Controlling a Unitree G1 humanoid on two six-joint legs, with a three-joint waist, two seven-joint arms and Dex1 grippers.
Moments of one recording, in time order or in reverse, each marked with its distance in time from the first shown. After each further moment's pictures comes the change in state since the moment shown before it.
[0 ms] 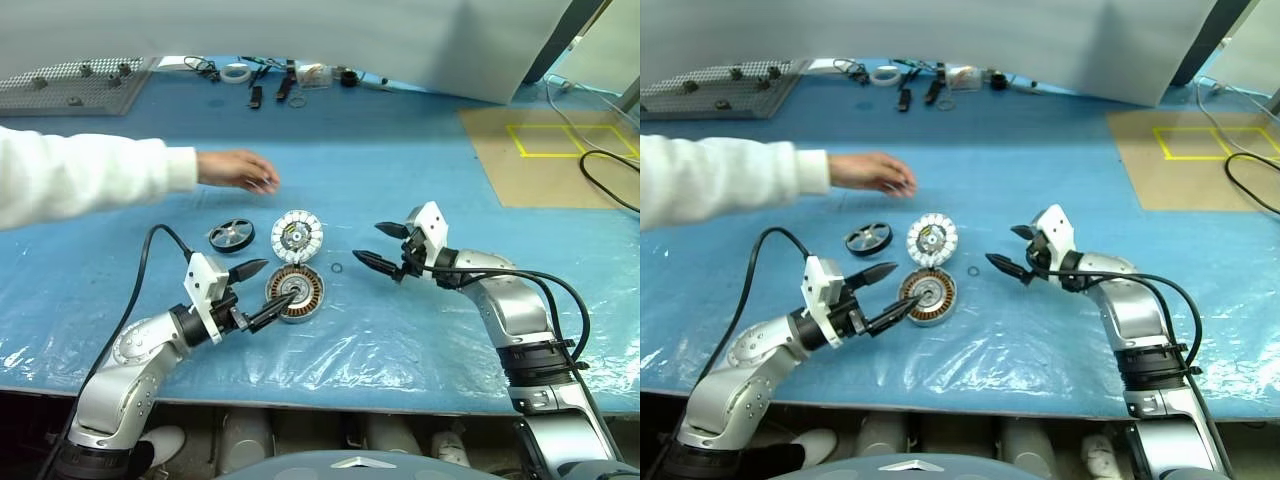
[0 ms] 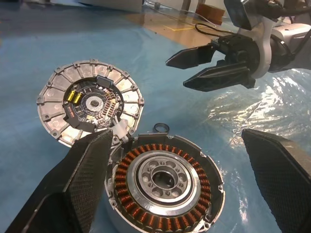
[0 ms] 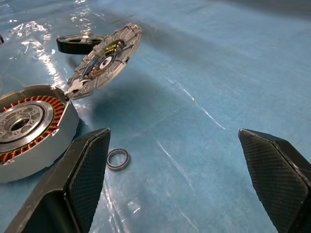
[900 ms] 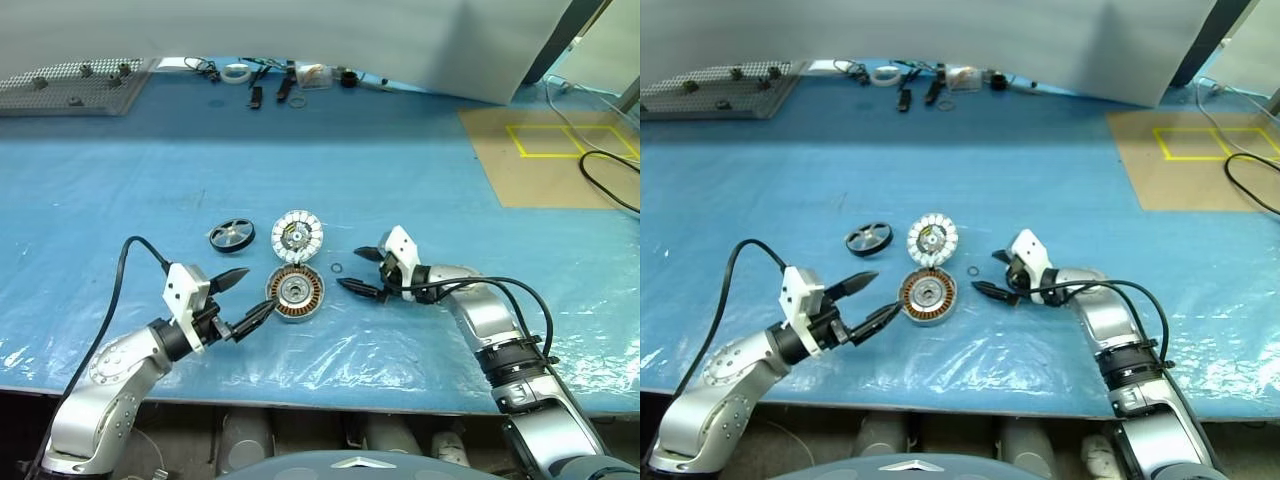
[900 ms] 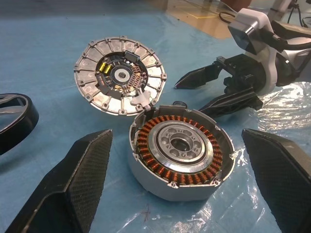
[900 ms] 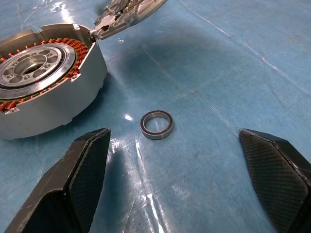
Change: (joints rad) left arm 0.131 0.037 0.077 -0.061 -0.024 0.014 0.036; right arm -0.051 0.062 0.160 0.251 -0.088 -0.195 0.062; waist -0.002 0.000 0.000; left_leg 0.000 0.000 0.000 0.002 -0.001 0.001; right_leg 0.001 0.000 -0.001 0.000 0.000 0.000
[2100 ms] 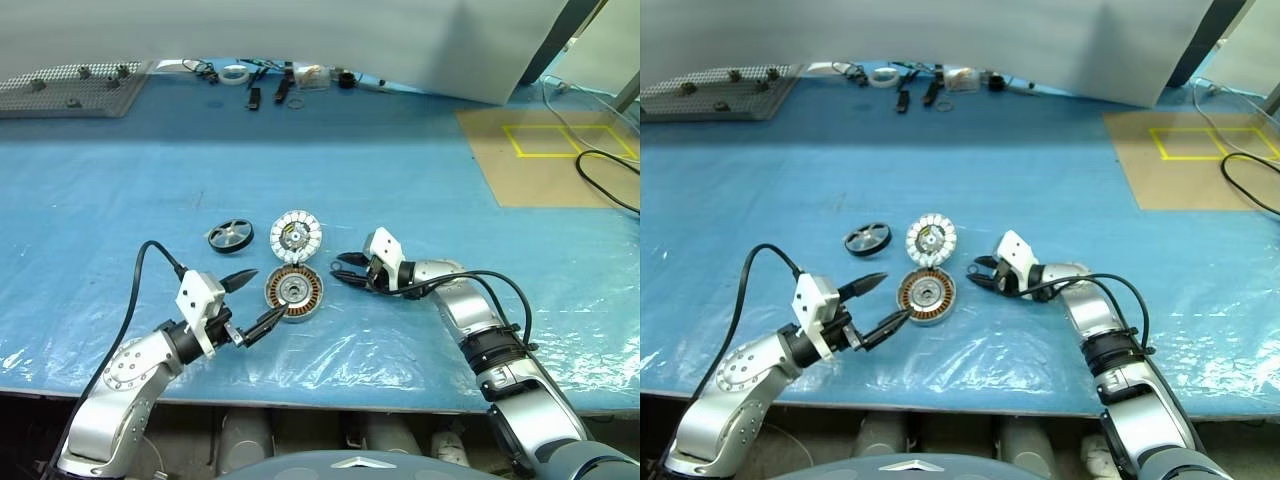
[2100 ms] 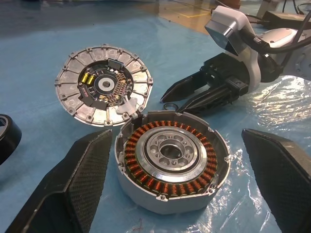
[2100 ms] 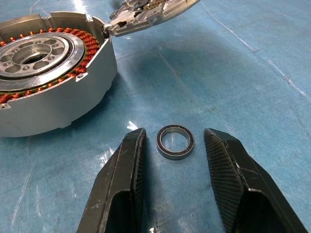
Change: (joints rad) left arm -0.016 -0.032 -0.073 0.011 0.112 -0.095 0.008; right arm -0.074 0.036 0.040 0.159 -0.071 -0.163 0.037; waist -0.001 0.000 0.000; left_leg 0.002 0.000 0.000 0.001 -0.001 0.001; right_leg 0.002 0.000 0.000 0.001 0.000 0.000
